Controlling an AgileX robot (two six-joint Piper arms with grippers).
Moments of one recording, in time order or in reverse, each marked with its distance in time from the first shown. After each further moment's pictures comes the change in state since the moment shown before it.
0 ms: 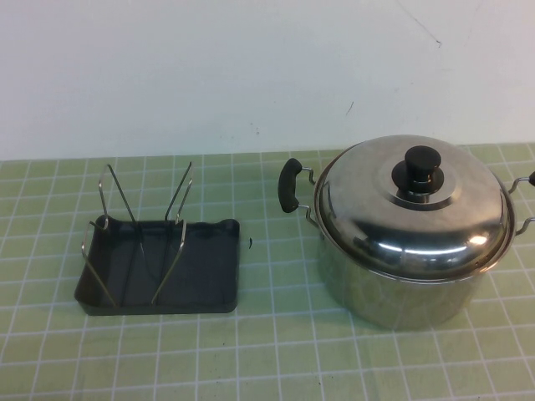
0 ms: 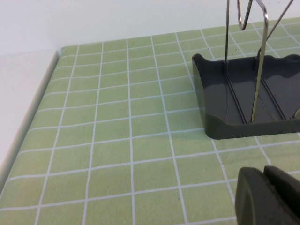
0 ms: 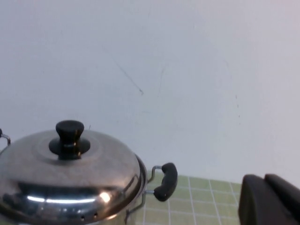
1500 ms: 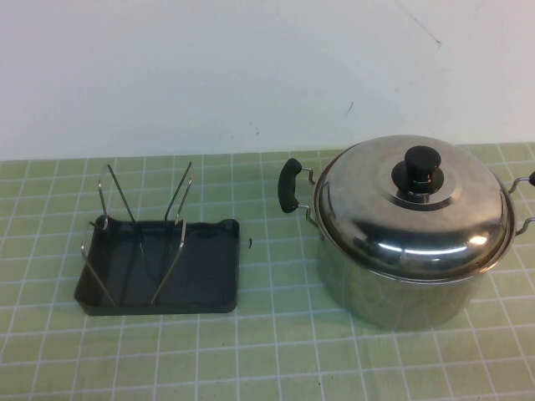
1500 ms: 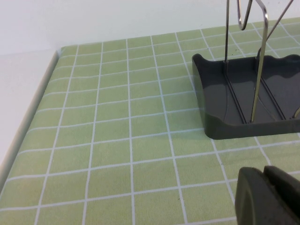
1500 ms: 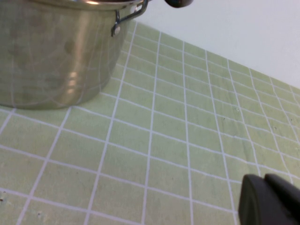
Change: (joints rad) right arm 0.000 0.002 0.334 -0.224 -0.034 -0.059; left arm 0.000 0.000 0.000 0.000 0.000 0.000
